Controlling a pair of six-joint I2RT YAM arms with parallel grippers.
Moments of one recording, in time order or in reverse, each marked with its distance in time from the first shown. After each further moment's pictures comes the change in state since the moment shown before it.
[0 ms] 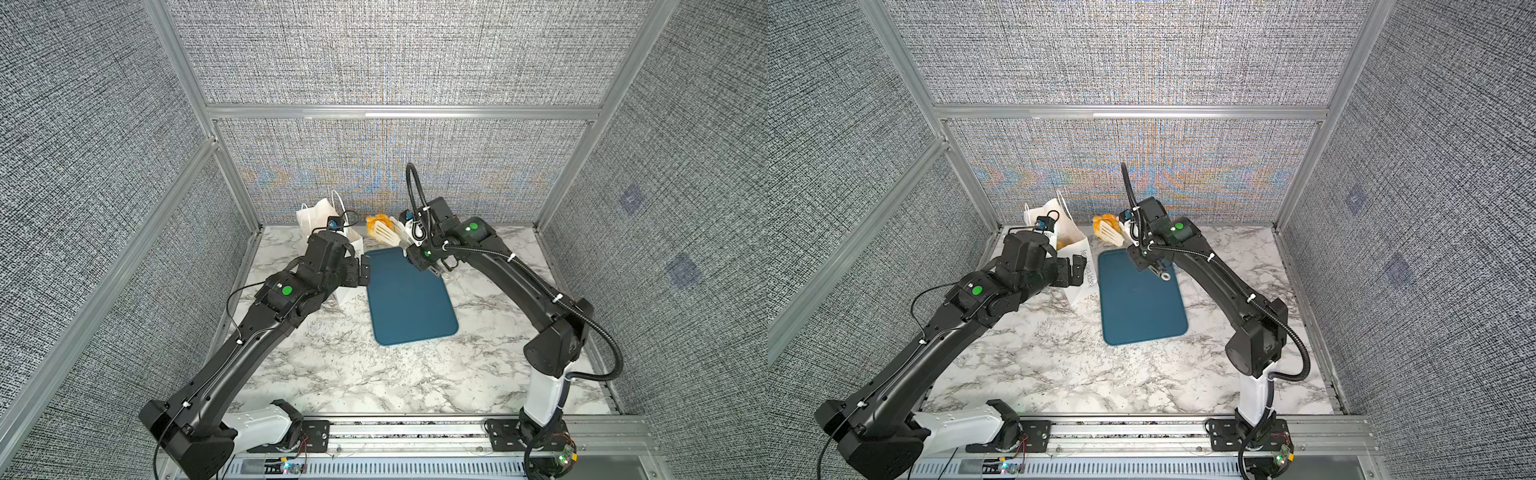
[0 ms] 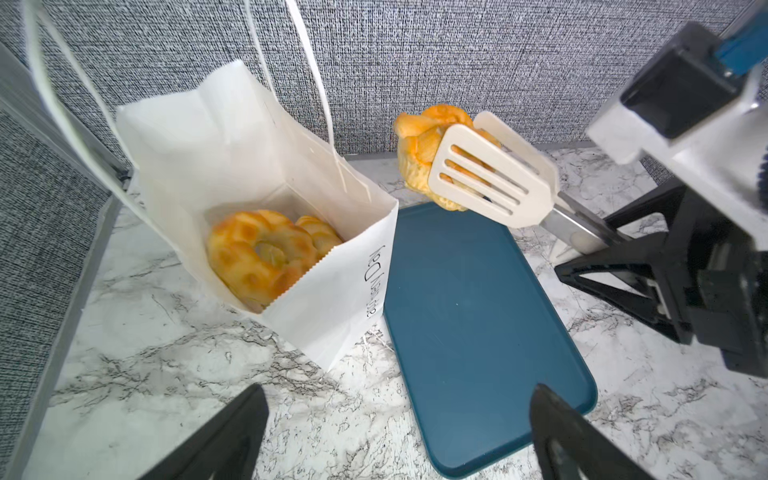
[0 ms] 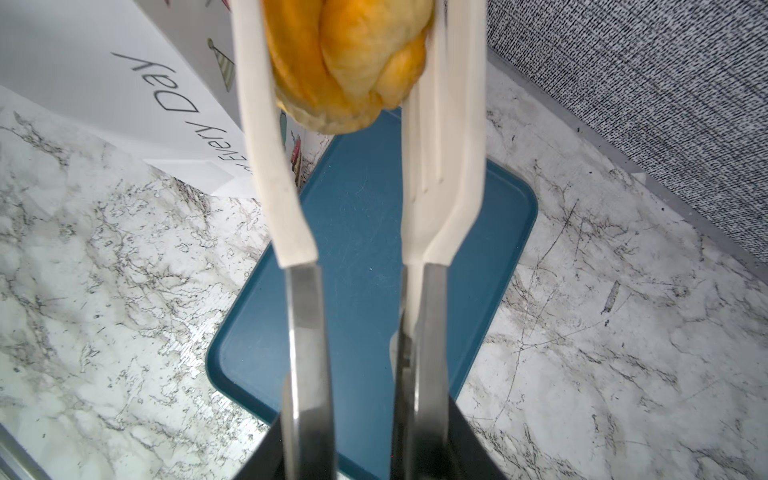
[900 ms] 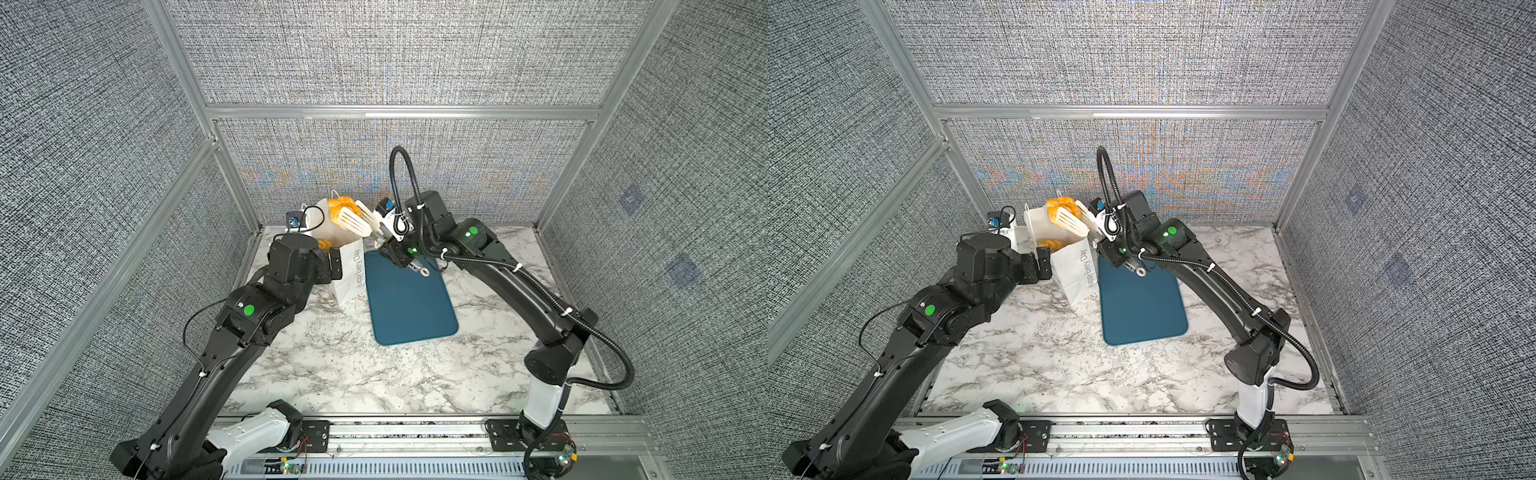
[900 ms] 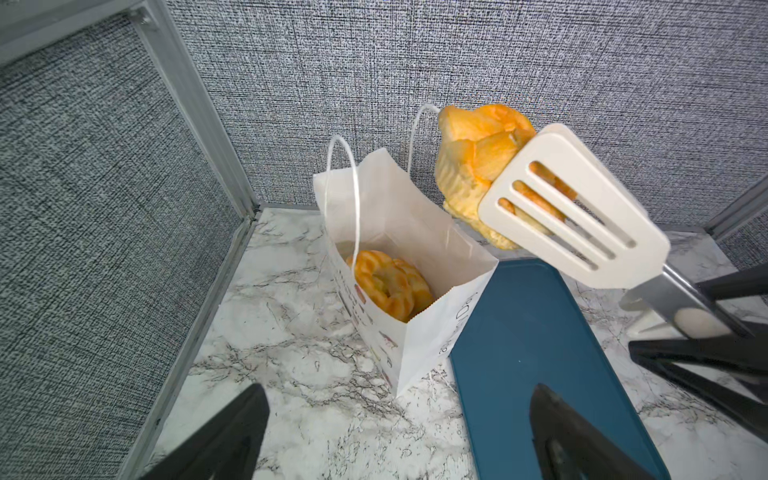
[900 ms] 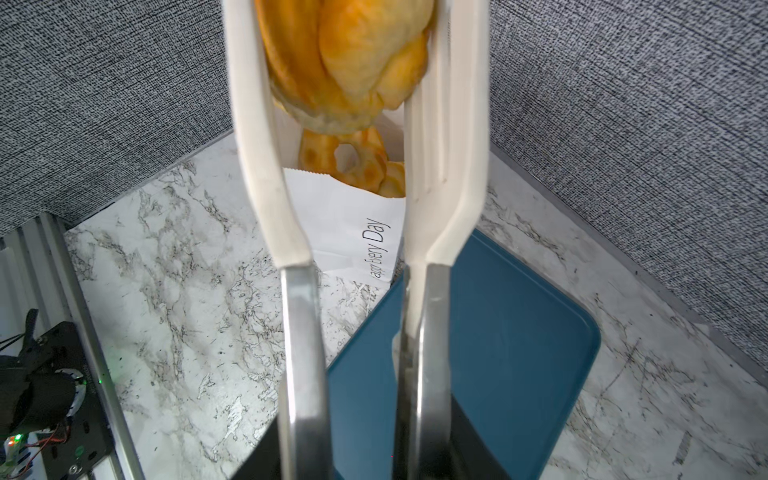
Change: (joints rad) left arm 0.050 -0.150 0.011 -0.055 -0.213 -0.004; right arm 0.138 -0.002 0.135 0.101 -0.106 0.003
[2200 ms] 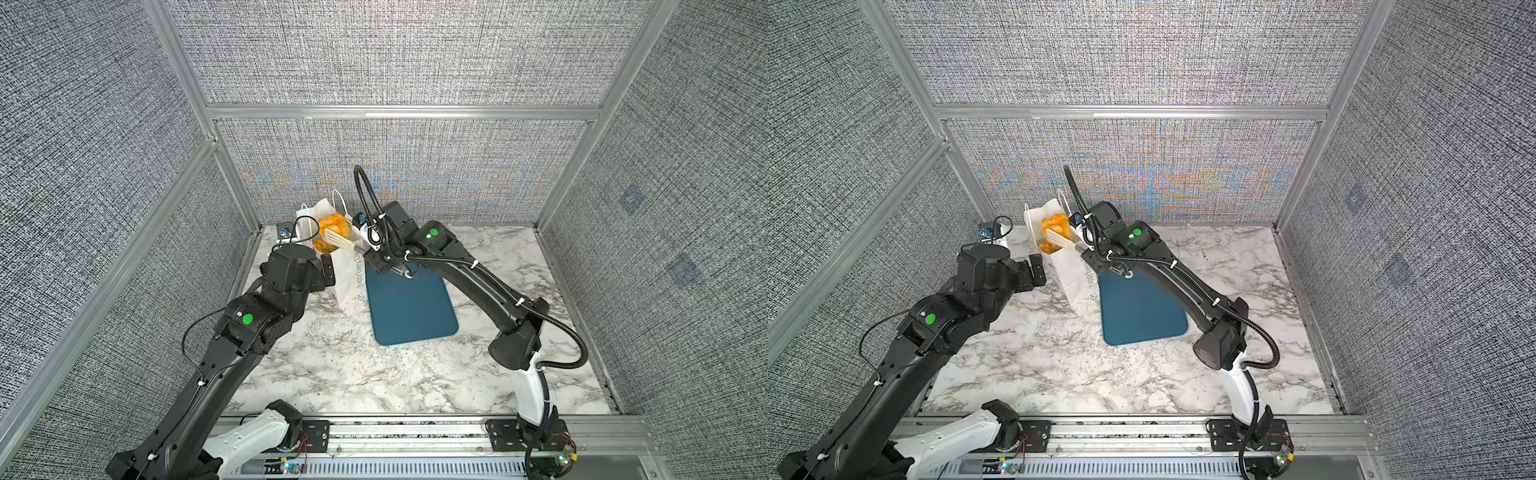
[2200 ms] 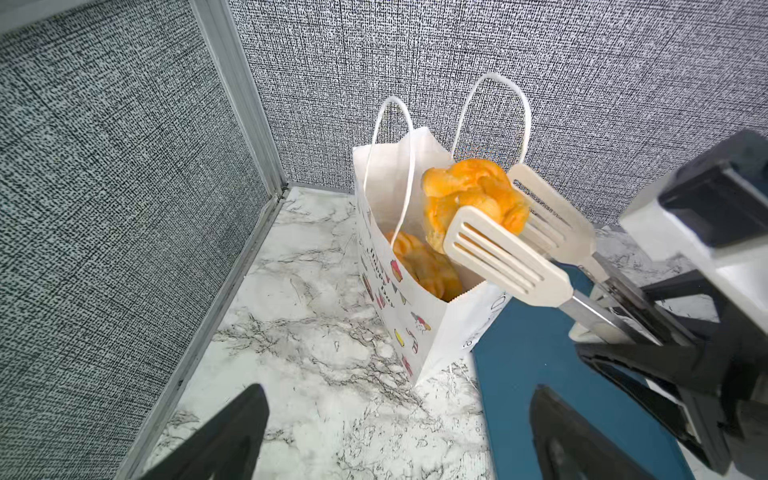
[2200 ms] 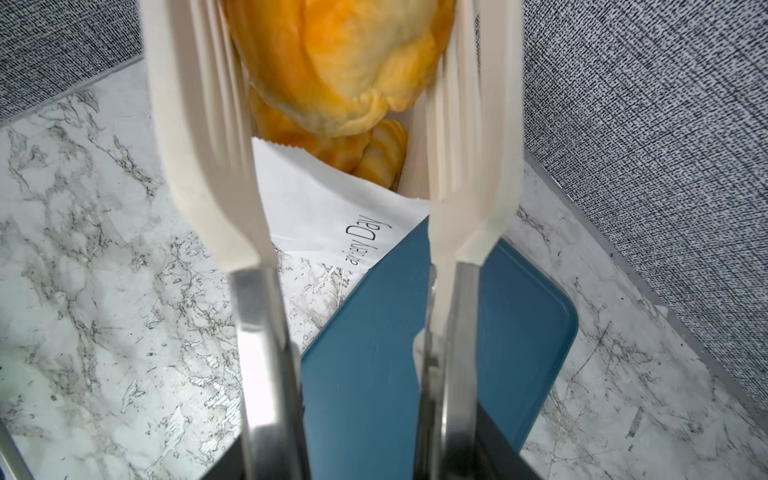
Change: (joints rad) left arm 0.018 -0.042 -0.081 -0.004 -0.042 -0.058; right arm 0.070 0.237 0.236 -0.146 0.202 -0.037
